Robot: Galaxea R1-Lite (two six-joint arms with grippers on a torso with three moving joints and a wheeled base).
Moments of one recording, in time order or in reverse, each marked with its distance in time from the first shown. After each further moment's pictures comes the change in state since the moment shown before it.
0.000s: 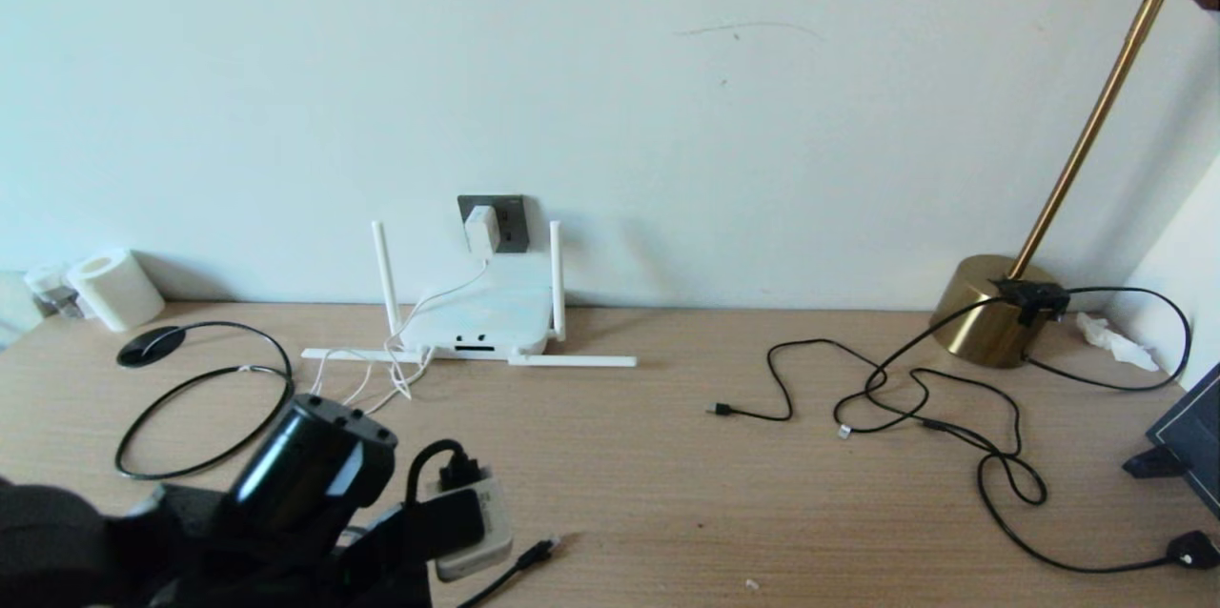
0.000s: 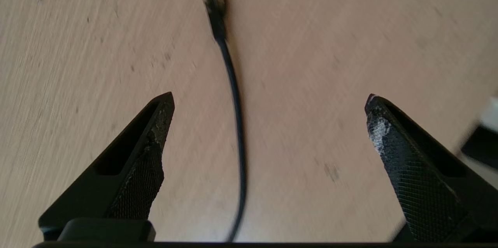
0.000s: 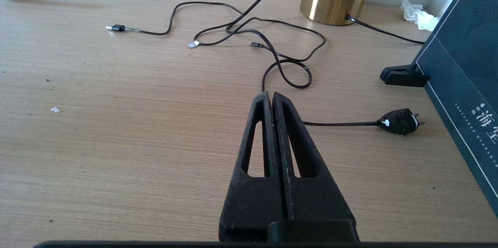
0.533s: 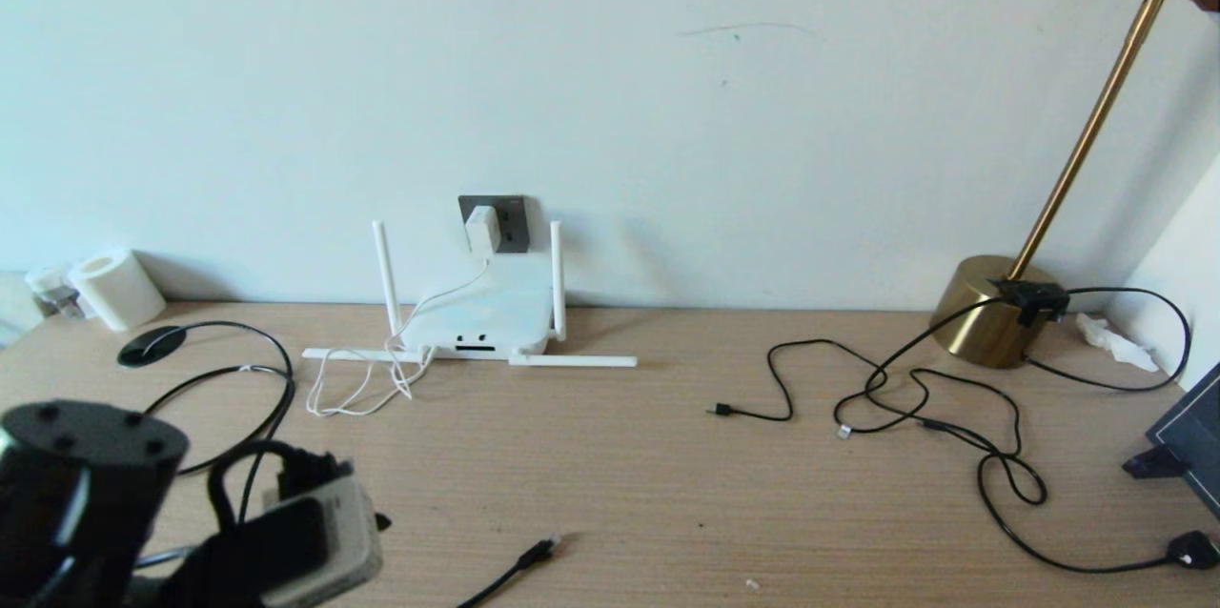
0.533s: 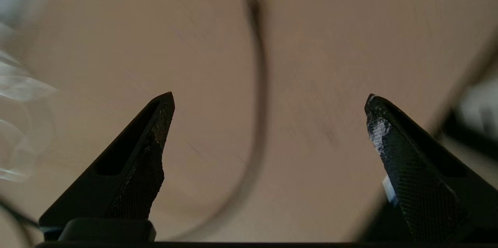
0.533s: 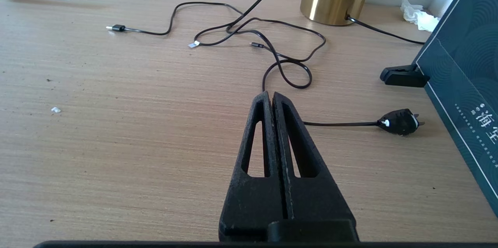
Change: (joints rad) left arm 0.070 -0.319 0.050 0.134 -0.012 -0.002; right arm 0.000 0.000 0.000 0.000 0.000 0.000
